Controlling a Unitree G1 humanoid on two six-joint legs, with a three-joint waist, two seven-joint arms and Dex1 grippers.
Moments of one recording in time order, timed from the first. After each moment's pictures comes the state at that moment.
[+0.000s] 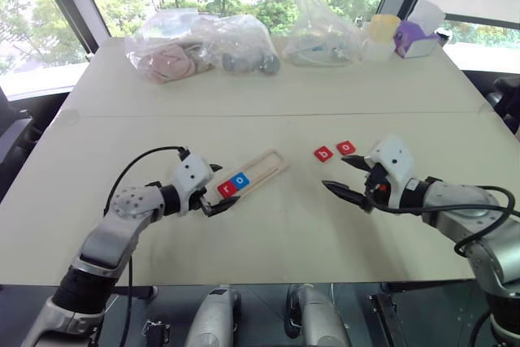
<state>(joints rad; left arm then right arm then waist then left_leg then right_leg) -0.24 0.60 -0.15 -0.20 -0.22 0.38 -0.77 -0.16 -0.77 -0.10 -0.57 0.48 0.80 0.63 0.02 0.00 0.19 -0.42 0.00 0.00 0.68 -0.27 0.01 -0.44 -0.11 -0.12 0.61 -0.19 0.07</state>
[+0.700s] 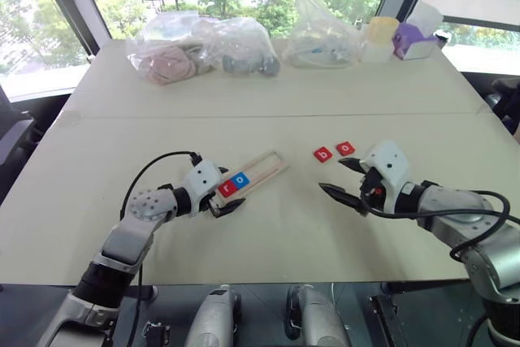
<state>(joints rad) -0.27 0.54 -0.20 -0.08 -0.11 0.28 -0.75 -0.14 -0.77 -0.09 -0.60 0.47 0.80 0.59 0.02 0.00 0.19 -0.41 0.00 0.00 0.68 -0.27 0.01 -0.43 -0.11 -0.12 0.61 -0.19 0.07</state>
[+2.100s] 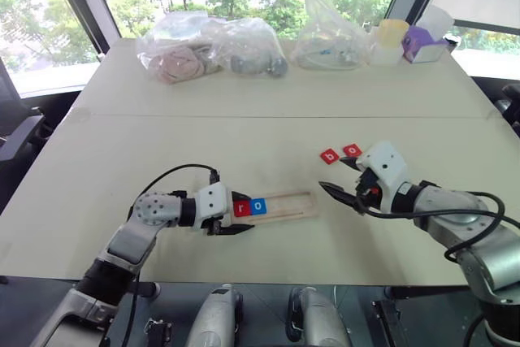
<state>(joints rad) -0.30 0.57 -0.30 0.05 -0.11 -0.02 -1.09 -0.15 -0.75 -0.06 -0.61 0.41 0.80 0.54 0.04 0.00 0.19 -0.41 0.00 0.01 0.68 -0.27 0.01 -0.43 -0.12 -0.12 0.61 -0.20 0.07</state>
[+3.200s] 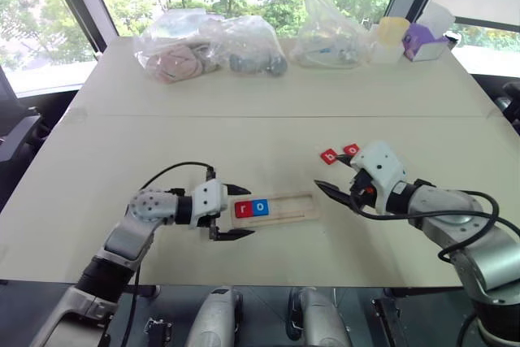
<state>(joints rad) -0.30 0.60 -0.22 -0.07 -0.25 0.06 -1.15 -0.17 -0.73 -0.04 -0.61 0.38 0.78 0.57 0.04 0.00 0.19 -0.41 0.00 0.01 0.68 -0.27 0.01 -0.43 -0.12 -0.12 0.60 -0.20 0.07</state>
